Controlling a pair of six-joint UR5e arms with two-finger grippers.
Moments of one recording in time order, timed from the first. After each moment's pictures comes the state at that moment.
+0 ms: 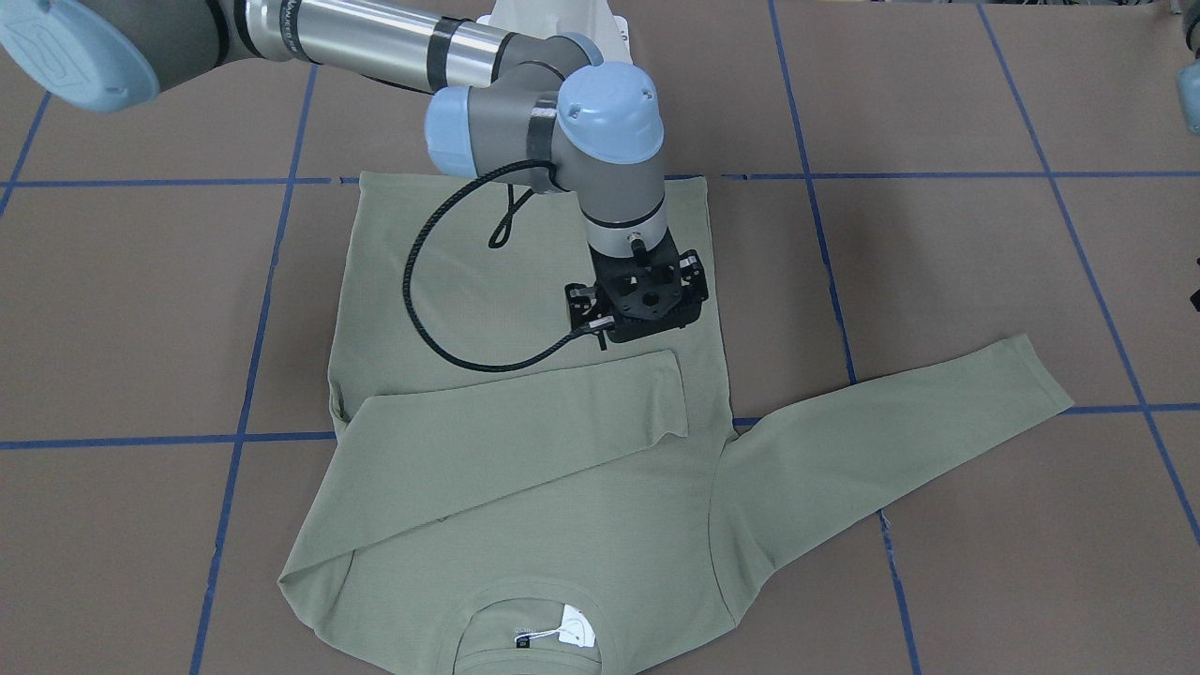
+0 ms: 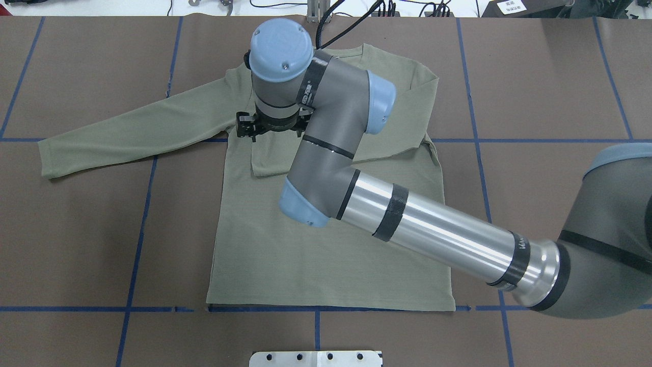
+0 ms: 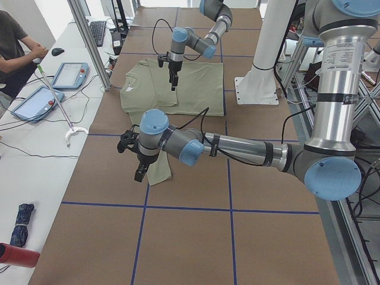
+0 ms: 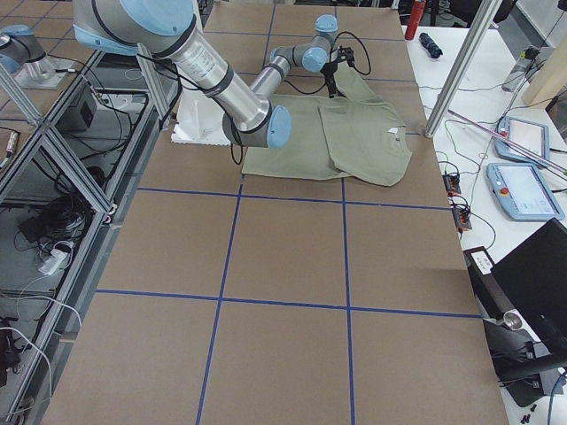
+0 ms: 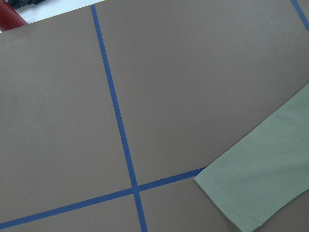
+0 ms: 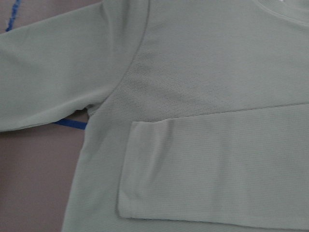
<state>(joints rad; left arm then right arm) -1.40 -1.60 -1.63 -2.06 -2.27 -0.35 0.62 -0.53 1.31 -1.51 1.93 1.03</state>
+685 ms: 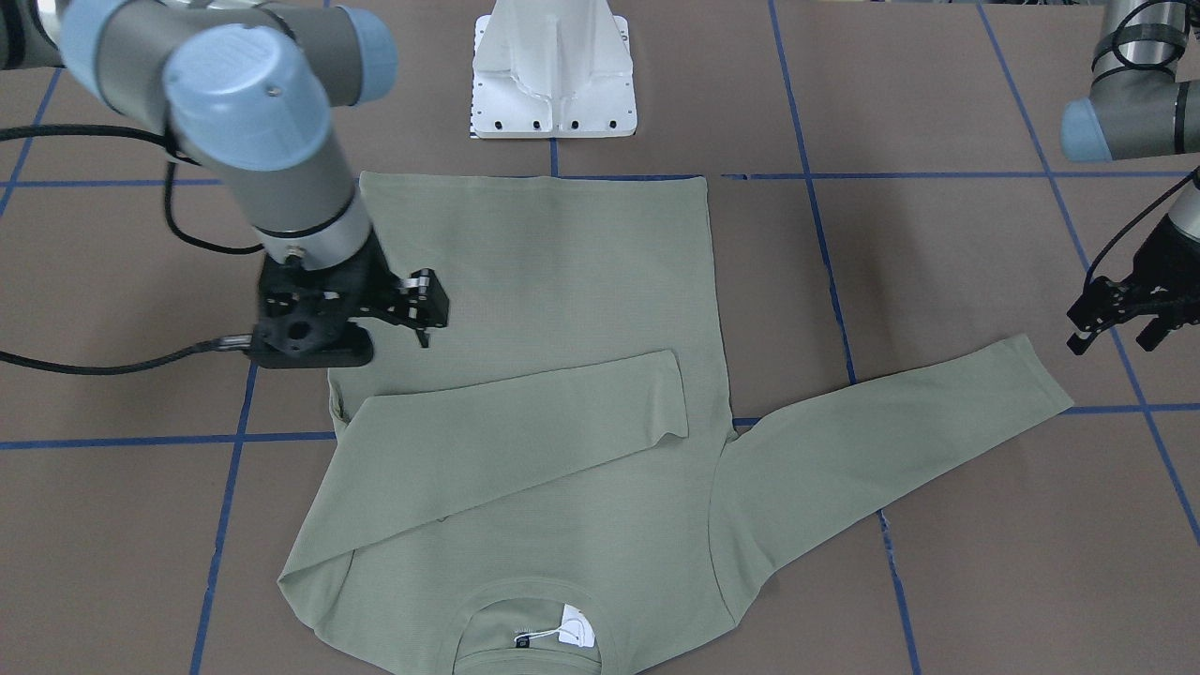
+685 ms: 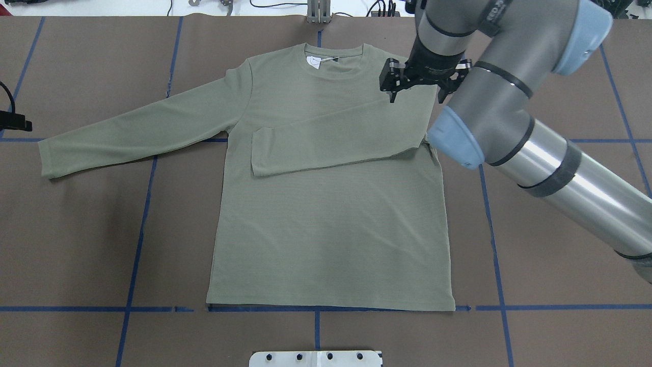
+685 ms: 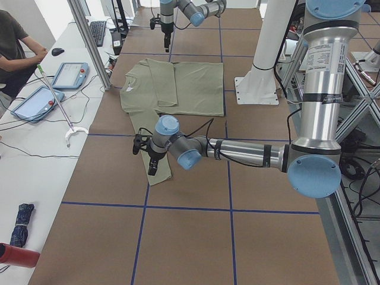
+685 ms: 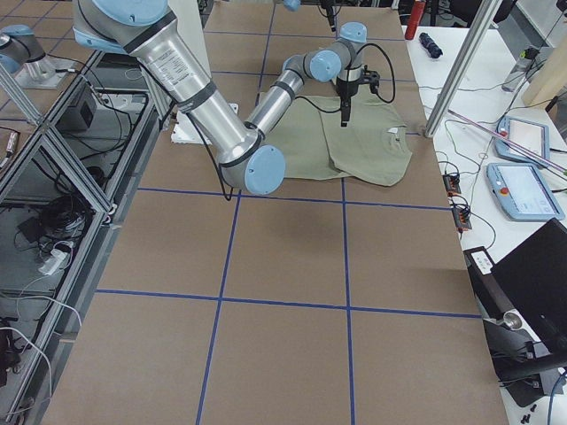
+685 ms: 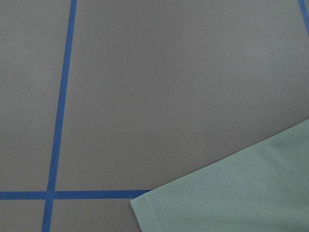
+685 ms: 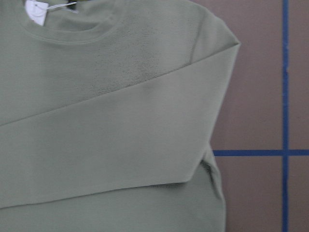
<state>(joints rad) -1.14 -1.54 -1.58 -2.36 -2.04 -0.85 0.90 -0.88 1.75 -1.87 2.10 0.86</state>
